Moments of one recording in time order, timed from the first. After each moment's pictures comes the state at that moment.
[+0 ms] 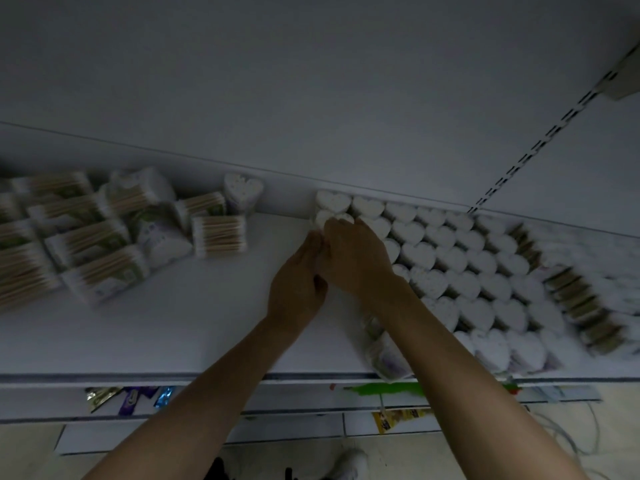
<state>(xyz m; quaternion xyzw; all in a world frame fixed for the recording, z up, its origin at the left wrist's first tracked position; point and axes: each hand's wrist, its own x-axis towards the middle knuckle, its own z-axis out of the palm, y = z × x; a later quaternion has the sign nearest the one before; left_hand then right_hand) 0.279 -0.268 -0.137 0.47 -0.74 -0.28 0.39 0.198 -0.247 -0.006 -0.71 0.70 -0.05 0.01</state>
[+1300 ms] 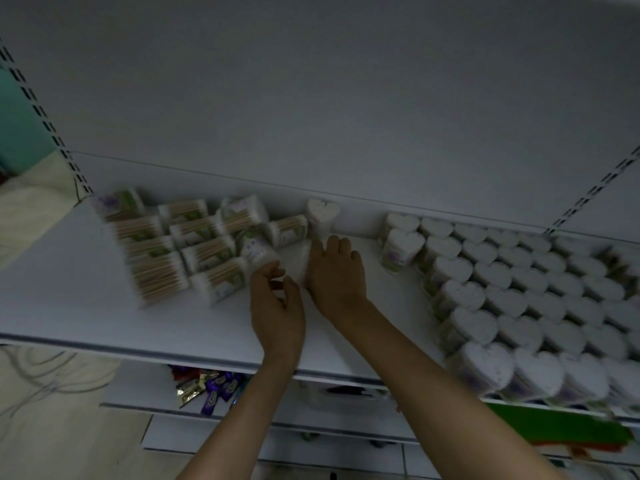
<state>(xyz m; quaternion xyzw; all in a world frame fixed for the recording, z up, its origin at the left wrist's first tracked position) 0.398 -0.230 -0.112 0.59 -0.44 -0.29 0.62 0.317 -0.268 -0.058 -0.74 0.67 -0.03 -0.06</state>
